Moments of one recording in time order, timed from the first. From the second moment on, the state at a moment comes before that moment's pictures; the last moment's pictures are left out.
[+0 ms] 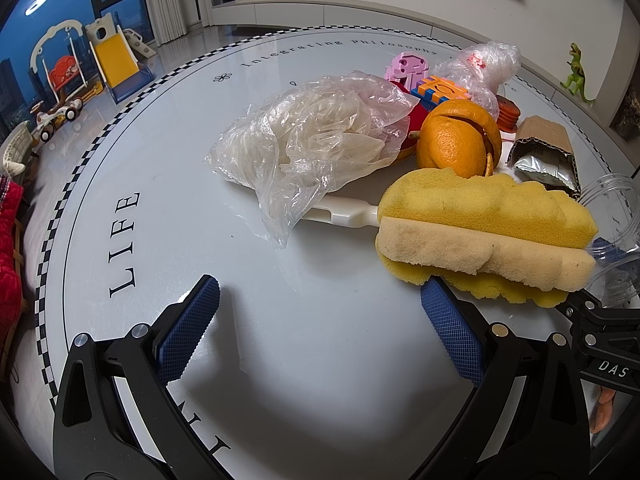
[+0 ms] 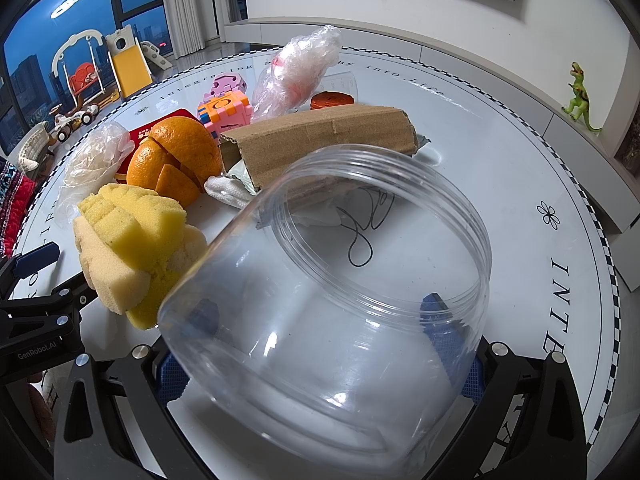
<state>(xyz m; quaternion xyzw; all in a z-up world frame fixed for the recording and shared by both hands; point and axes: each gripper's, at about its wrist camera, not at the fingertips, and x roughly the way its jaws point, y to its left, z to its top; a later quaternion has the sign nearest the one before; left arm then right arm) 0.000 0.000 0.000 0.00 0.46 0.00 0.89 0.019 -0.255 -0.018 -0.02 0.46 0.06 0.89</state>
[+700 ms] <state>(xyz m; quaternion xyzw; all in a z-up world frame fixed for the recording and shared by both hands) -0.048 0.025 0.028 -0.02 0.44 -0.03 0.89 -0.021 -0.272 0.007 0.00 0.44 0.11 0.89</state>
